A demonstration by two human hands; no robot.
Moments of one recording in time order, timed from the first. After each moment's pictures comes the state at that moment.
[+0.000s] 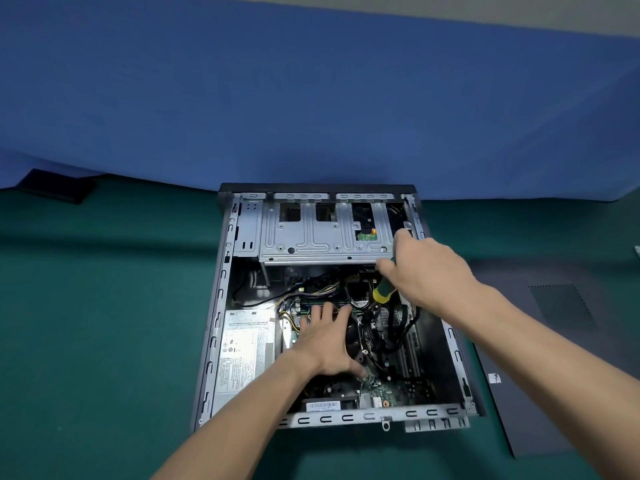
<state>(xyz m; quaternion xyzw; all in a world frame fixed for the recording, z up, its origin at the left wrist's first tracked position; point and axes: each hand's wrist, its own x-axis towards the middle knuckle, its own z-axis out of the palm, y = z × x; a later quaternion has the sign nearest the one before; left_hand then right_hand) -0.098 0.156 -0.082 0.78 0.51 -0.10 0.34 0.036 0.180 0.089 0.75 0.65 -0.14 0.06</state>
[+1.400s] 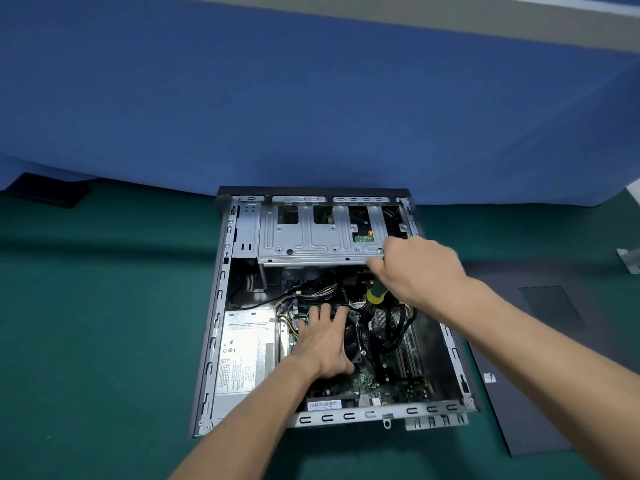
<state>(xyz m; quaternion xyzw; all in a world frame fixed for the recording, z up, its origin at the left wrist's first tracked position) -0.099 0.151 -0.082 0.80 0.52 -0.07 0.30 0.024 0.177 0.095 0.72 0.68 -0.09 0.10</state>
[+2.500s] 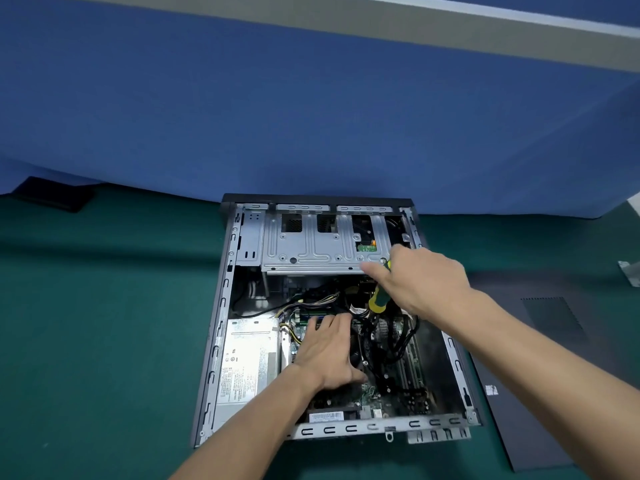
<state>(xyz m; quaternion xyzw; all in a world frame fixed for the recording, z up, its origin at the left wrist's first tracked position) -0.099 0.151 -0.081 0.84 0.48 -0.01 0.25 0.023 0.181 0.095 0.74 0.65 -0.12 0.09</state>
